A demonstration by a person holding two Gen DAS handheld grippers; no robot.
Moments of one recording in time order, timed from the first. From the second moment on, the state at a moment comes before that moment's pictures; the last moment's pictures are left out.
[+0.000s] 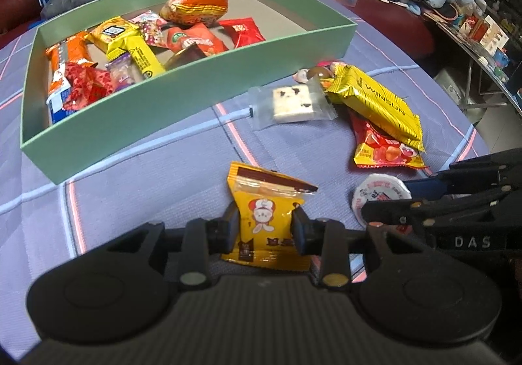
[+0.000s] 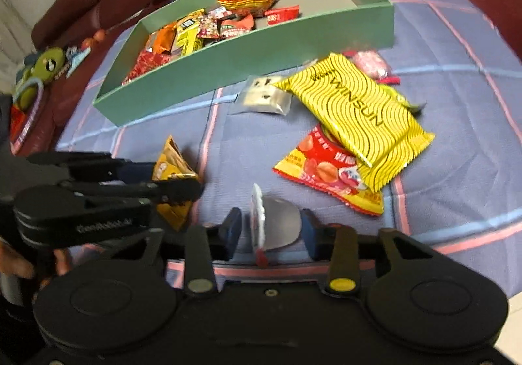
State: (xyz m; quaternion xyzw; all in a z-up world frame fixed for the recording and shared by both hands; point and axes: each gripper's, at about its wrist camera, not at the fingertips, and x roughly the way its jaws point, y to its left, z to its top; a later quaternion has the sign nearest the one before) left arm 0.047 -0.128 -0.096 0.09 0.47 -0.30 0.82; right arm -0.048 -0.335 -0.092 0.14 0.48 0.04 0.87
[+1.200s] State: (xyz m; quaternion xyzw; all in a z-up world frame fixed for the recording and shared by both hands) left arm 0.202 -0.219 -0.044 0.07 0.44 -0.27 0.85; right arm 0.110 -0.440 -0.046 0.27 0.37 0.01 0.89
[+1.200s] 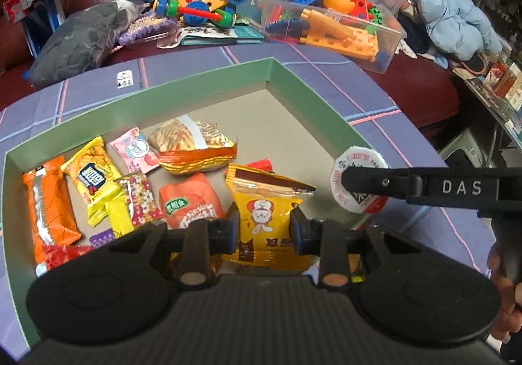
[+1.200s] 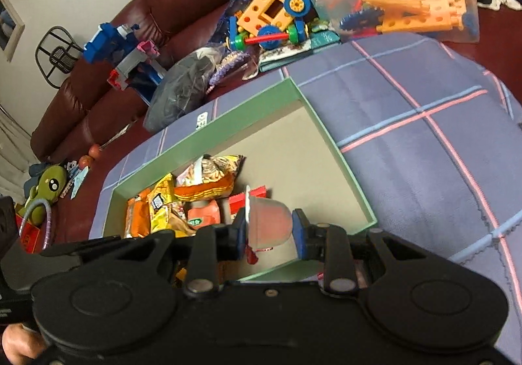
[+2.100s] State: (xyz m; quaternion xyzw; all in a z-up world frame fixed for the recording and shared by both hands) left arm 0.159 -0.206 -0.030 0.06 0.43 -0.23 0.87; right arm 0.054 -0.451 -0.039 0.31 0.36 -0.02 0.88
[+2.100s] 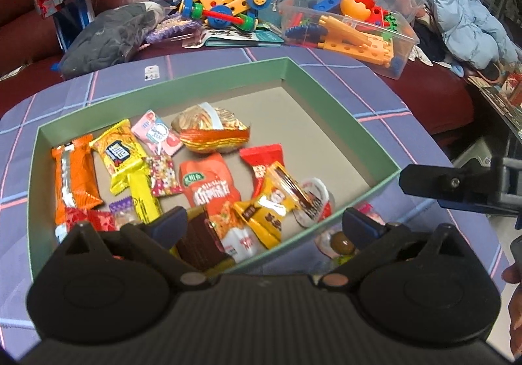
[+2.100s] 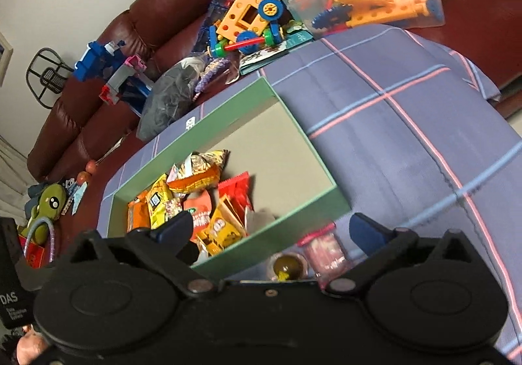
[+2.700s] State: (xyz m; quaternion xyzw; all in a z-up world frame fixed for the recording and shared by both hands) left arm 0.111 -0.189 -0.039 0.06 0.45 -0.25 0.85; right arm 0.012 -0.448 -0.052 0.31 0.38 -0.01 0.87
